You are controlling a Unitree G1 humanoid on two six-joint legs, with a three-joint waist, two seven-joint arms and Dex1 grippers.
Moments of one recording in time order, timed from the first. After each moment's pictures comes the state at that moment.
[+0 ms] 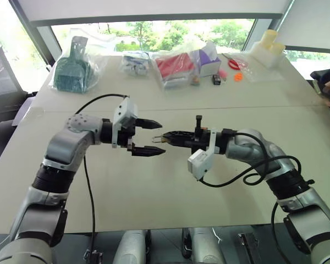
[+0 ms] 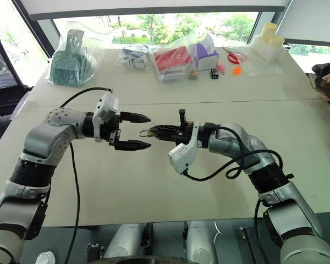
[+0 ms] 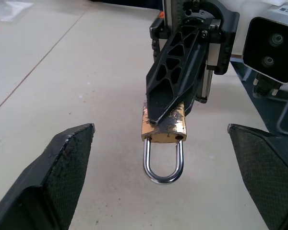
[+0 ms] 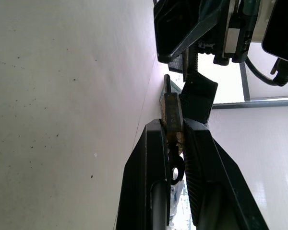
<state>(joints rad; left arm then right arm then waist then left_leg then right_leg) -0.65 0.61 -0.12 -0.02 -0.47 0.52 -1.25 -0.63 -0.64 0.34 0.10 -0.46 -0.80 0.57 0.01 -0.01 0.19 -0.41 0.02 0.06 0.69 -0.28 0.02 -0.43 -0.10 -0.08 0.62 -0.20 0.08</state>
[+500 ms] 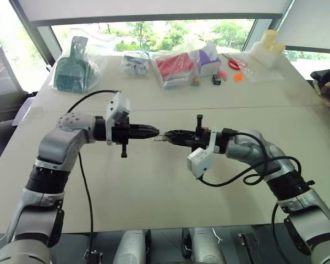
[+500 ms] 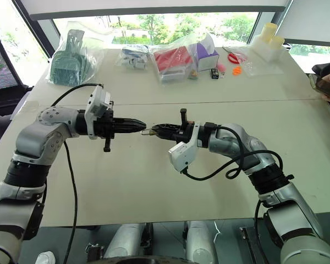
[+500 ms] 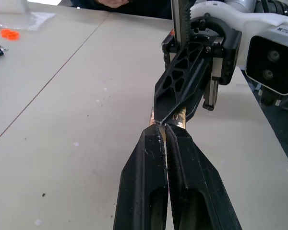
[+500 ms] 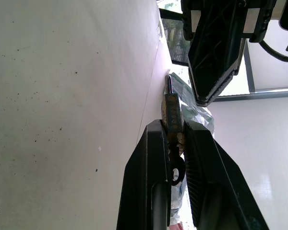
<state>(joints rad) -0.63 0.63 -0.08 -0.02 -0.49 0.54 -1.24 -0.62 -0.64 0.34 0.10 -0.46 -0.77 0.57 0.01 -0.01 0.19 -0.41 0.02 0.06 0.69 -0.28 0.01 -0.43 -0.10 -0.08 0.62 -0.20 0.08</state>
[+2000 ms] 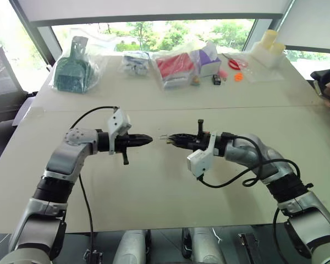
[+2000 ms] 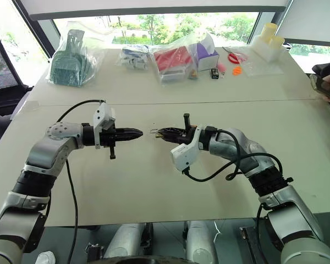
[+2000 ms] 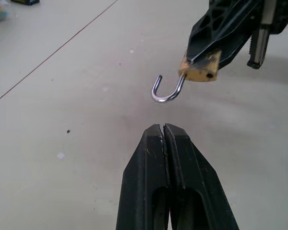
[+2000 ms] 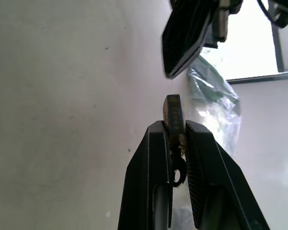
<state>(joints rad) -0.52 0.61 -0.10 0.04 -0.36 0.39 -1.13 -0.60 -0.63 0.37 0.23 -0.55 -0.75 0.52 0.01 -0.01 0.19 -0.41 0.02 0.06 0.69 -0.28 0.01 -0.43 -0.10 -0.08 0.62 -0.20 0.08</state>
